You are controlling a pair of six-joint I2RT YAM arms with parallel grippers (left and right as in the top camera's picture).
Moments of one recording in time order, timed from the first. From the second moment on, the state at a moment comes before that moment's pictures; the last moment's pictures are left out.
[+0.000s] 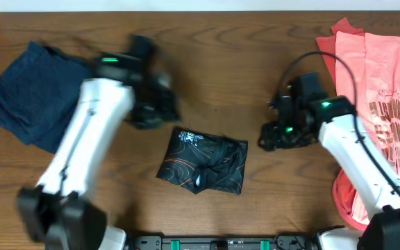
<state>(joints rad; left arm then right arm) -0.16 1.64 1.58 -1.39 0.35 -0.35 0.29 1.51 1.09 -1.00 -0.31 0.08</state>
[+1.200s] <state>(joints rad) 0.11 1.61 1.57 -1.42 0.33 -0.35 0.53 1.74 1.11 -0.60 -0.13 0.18</state>
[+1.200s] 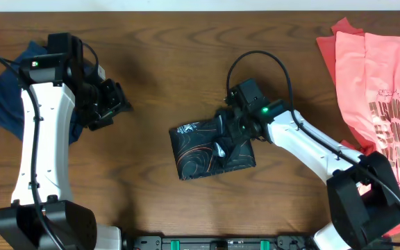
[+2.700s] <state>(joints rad) -0.19 1.88 1.51 -1.07 0.41 -0.04 0.45 1.60 1.10 -1.00 0.21 0.70</state>
